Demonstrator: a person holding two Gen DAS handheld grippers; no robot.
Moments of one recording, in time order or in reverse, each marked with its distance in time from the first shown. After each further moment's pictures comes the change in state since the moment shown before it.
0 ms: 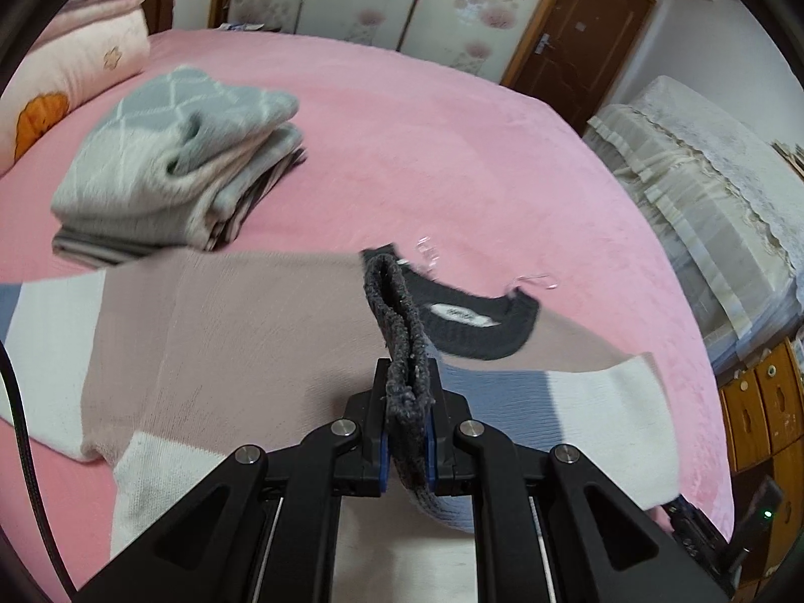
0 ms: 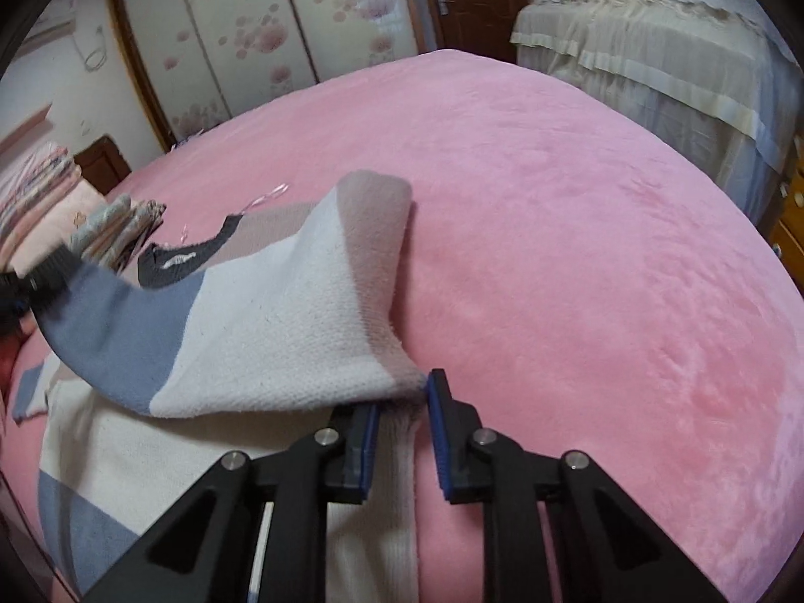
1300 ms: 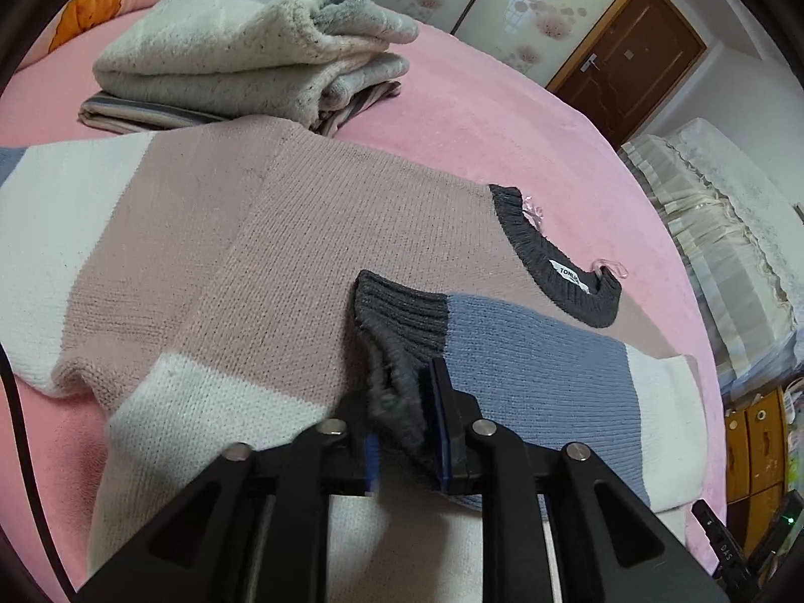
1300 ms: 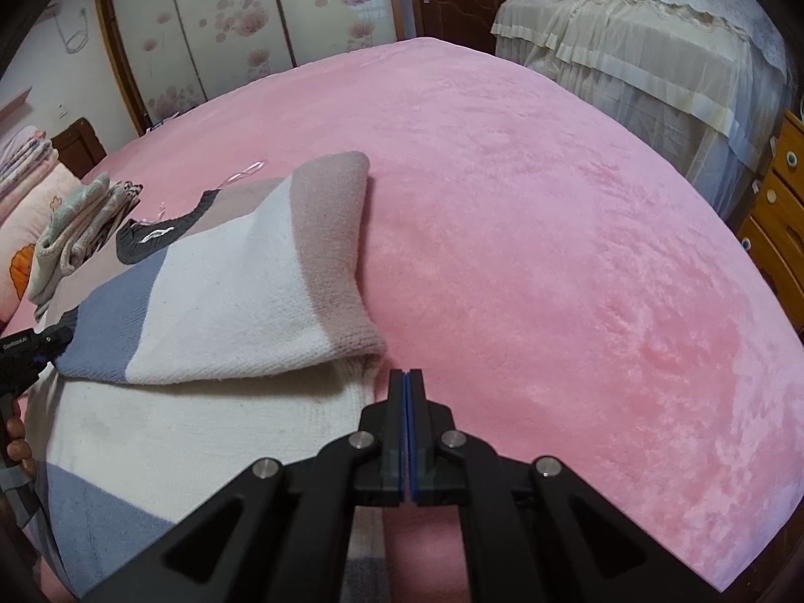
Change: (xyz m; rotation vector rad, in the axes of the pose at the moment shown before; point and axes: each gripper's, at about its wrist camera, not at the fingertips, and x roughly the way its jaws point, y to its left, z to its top) left arm 0.031 0.084 -0.048 -0.170 0.035 -0.042; right arm -0.014 0.001 -0.008 -0.061 0.049 -0.099
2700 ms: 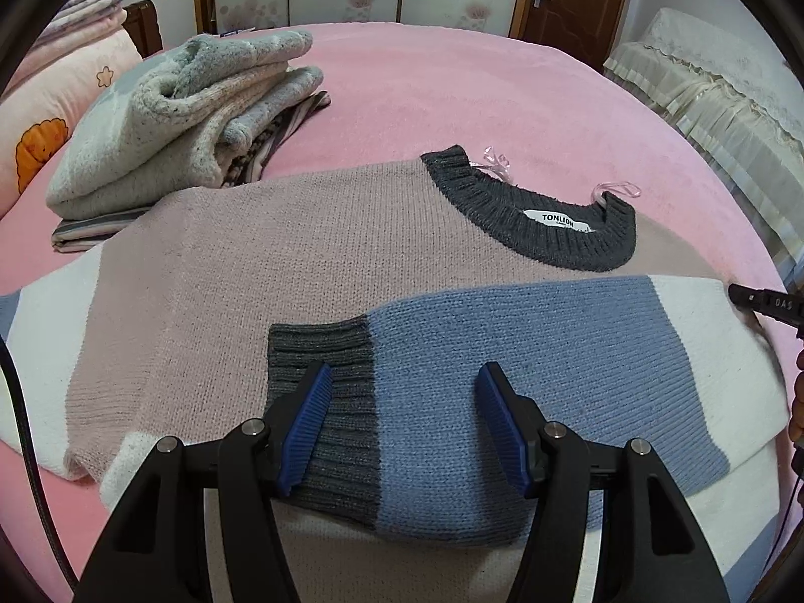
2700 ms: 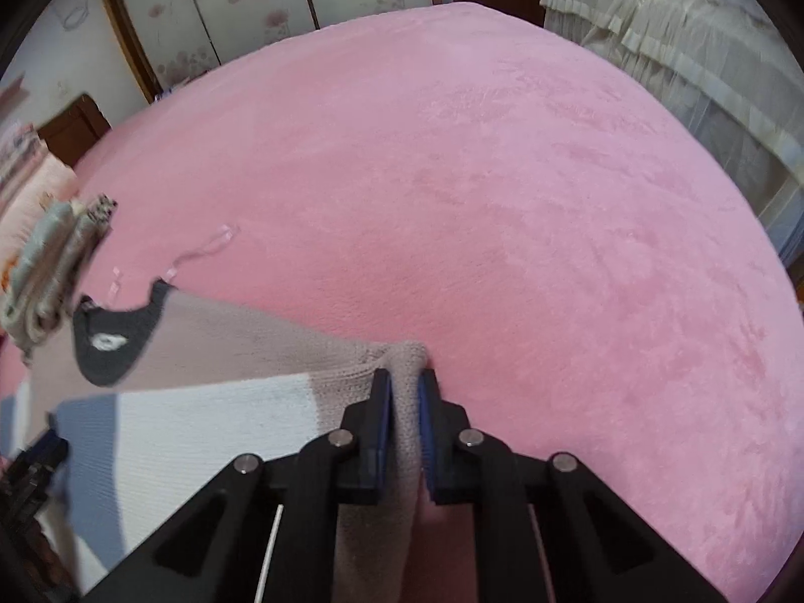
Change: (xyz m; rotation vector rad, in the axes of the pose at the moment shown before) left arm 0.029 -0.060 -0.007 0.327 0.002 0.187; right arm 0.124 0.033 0.133 -0.085 0.128 0.034
